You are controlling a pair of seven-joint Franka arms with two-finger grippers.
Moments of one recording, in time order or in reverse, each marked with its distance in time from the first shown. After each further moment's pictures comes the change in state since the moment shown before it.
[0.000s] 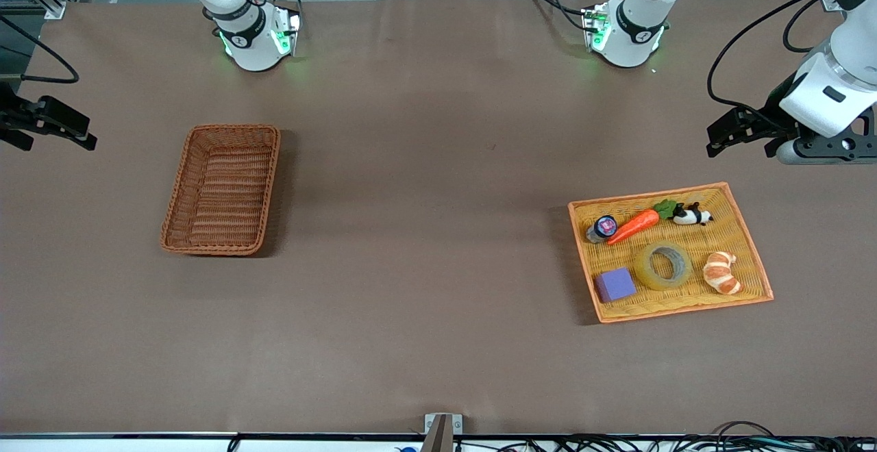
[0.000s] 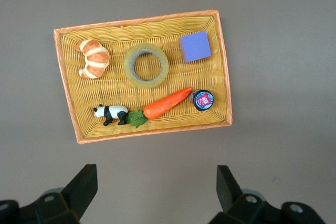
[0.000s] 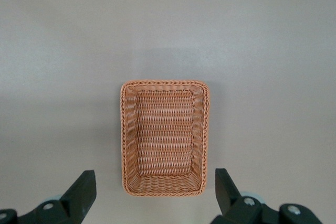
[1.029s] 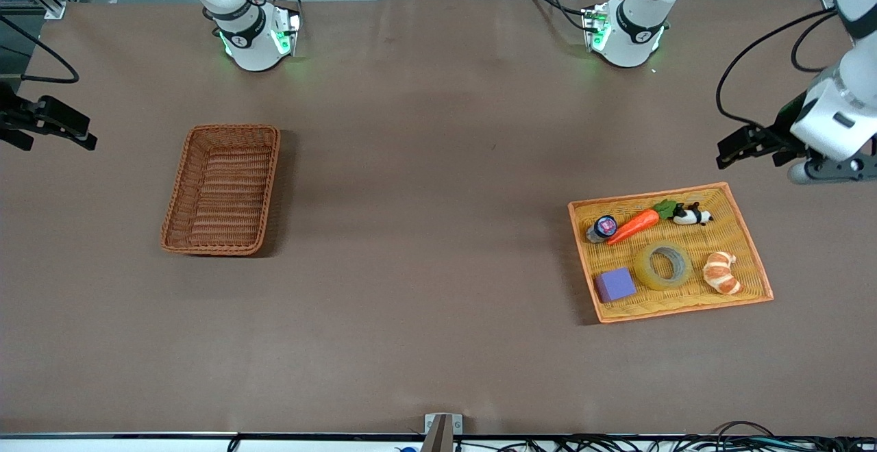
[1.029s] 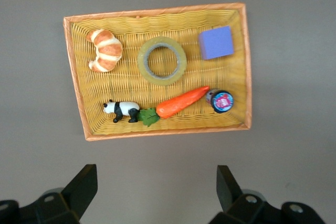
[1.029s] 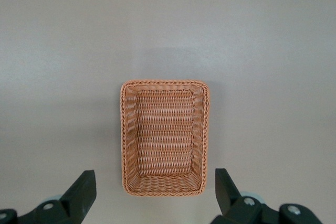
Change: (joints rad) left arm 0.045 0.087 0.009 0.002 0.024 0.018 0.005; right arm 0.000 0.000 0.000 0.000 0.000 -0.001 0.000
